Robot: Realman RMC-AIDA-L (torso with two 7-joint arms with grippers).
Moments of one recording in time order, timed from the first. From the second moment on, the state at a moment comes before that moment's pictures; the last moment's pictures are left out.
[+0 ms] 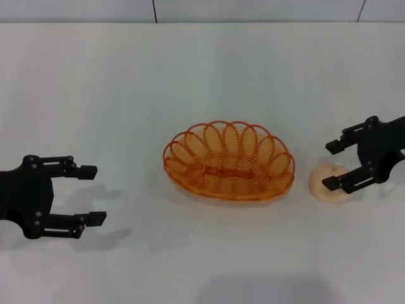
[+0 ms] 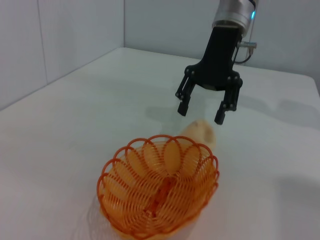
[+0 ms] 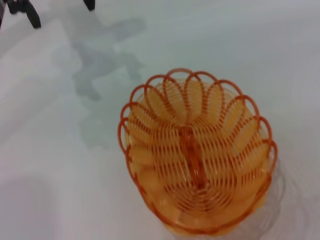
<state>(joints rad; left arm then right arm) -0.26 -2.02 0.80 1.12 2.03 1.87 -1.39 0.62 2.01 -1.01 -1.03 -2.31 -1.63 1.67</state>
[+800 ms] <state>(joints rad) -0.26 -2.05 0.83 1.14 2.03 1.88 -1.38 0.64 2.01 -1.08 -0.97 -2.38 -1.51 1.69</state>
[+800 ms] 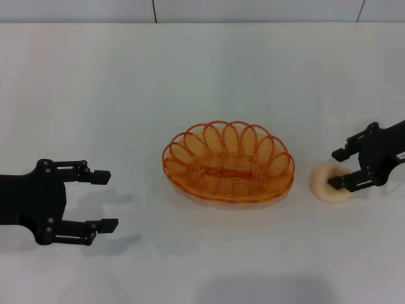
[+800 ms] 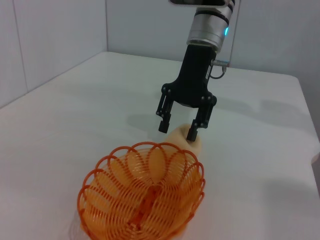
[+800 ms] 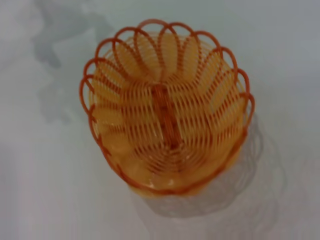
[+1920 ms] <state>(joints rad) -0.26 -2.05 0.83 1.14 2.03 1.88 -1.38 0.68 2.00 -1.08 -1.14 -2.38 -1.63 1.77</state>
